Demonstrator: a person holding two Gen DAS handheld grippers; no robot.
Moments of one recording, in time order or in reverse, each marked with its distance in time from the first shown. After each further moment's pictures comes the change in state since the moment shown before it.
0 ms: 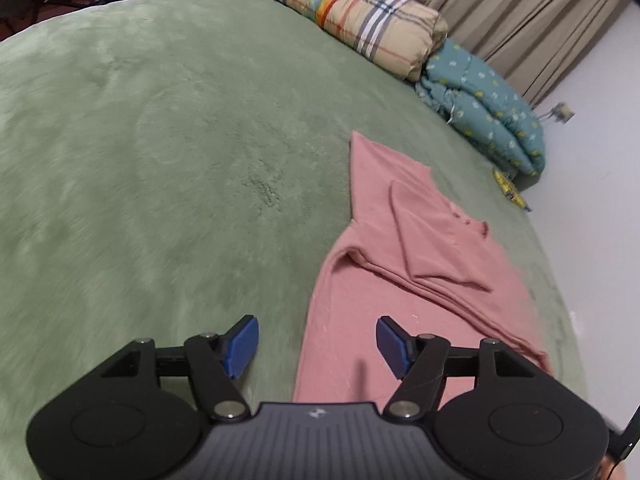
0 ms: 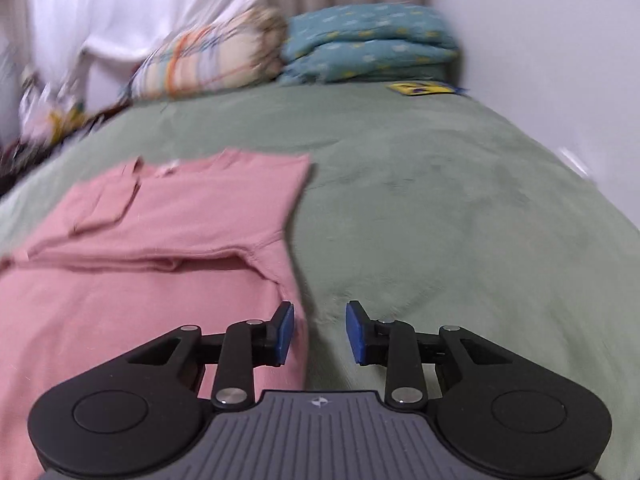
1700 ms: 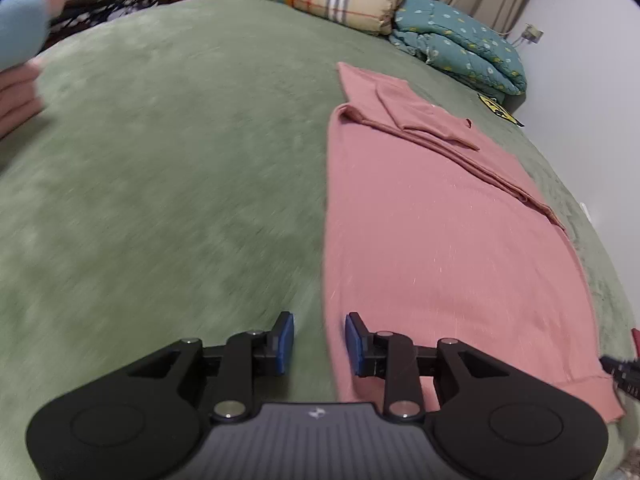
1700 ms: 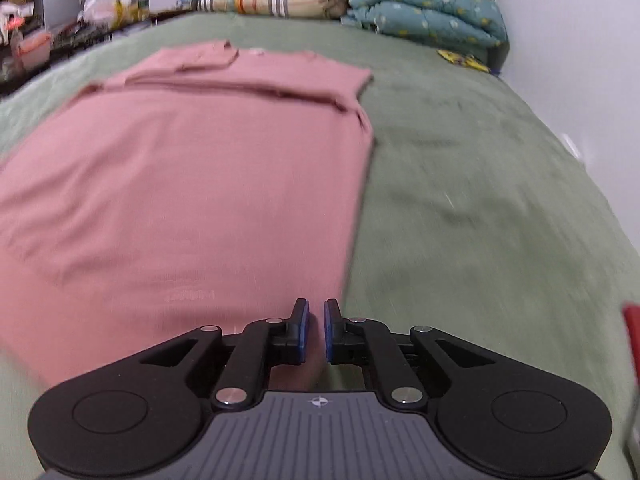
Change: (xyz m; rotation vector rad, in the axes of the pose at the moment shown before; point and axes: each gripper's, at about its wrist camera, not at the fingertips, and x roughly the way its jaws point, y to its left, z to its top) left arm -0.116 0.025 -0.136 0.155 0.082 0.094; right arm -0.167 0.039 -0.152 -0.092 0.141 0.007
